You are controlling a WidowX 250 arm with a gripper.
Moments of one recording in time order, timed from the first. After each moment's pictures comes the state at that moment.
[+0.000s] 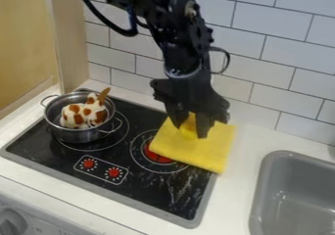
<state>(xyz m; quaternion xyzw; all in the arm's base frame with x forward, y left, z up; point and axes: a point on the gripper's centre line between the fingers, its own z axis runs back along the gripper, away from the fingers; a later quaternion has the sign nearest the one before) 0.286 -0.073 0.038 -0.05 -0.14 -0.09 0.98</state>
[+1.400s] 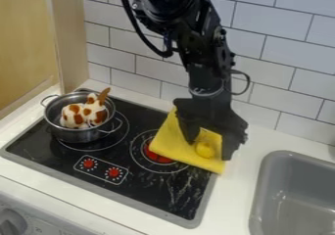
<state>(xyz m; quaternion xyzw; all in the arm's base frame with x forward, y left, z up) 0.300 -0.096 0.016 -0.06 -0.10 -0.13 0.98</state>
